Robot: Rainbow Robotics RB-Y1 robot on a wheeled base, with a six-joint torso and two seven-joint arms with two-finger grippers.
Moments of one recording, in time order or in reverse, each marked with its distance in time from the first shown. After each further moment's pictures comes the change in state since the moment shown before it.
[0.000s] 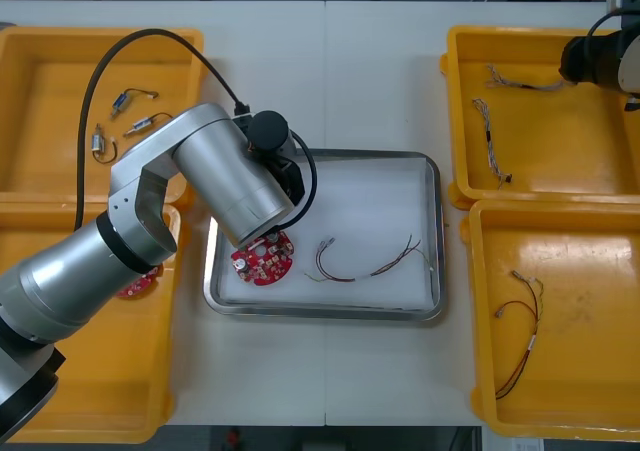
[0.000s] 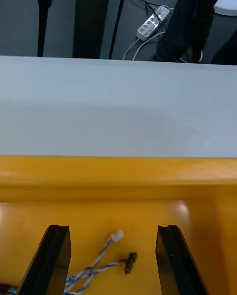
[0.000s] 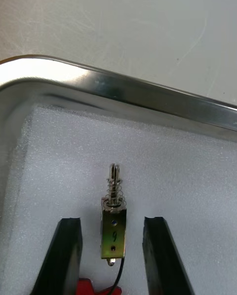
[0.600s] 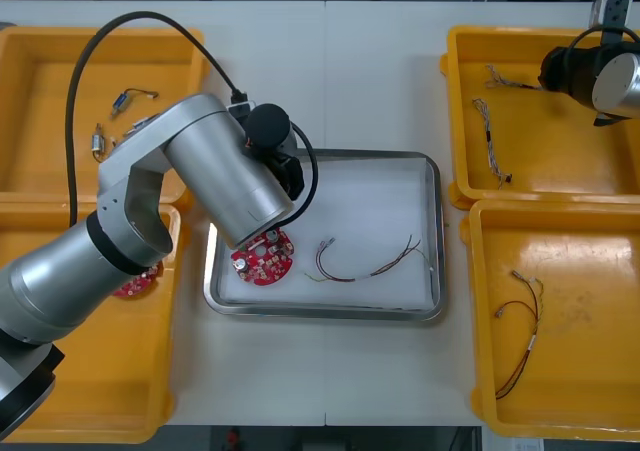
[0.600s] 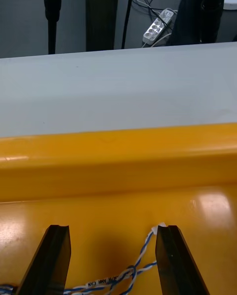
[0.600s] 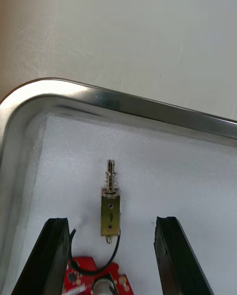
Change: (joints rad) right arm 0.054 0.067 -0.091 0.001 0.004 -0.085 -0.020; left arm 0.000 0.012 0.019 -0.119 -0.024 0.095 0.001
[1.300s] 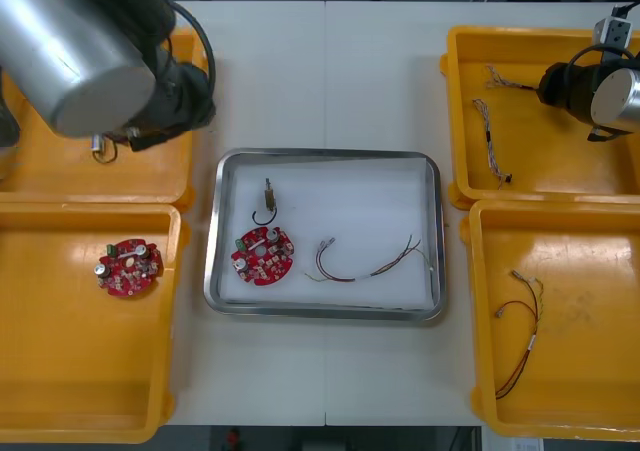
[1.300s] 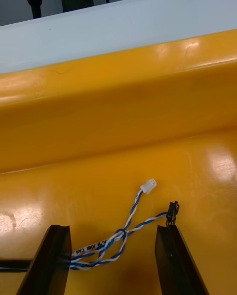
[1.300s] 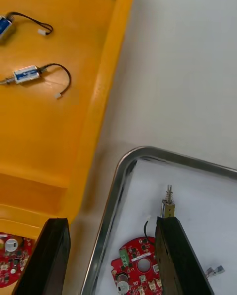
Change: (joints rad) right arm 0.031 0.005 -0.004 0.000 0.000 0.033 -0.112; left arm -0.145 0.307 0.233 -0.190 0.379 0.233 0.000
